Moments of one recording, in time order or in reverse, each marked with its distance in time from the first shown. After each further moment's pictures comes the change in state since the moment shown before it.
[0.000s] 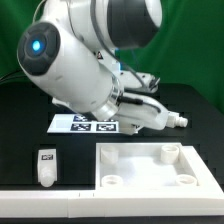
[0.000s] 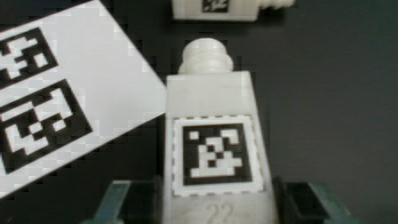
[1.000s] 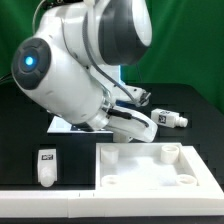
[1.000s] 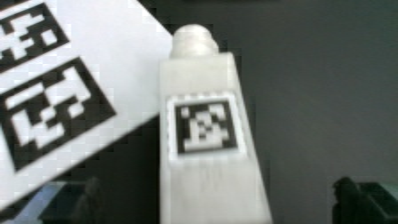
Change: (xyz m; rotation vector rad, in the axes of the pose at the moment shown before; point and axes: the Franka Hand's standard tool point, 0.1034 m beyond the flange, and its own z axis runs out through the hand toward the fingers) arm 0.022 0.034 0.050 -0.009 0.006 0.069
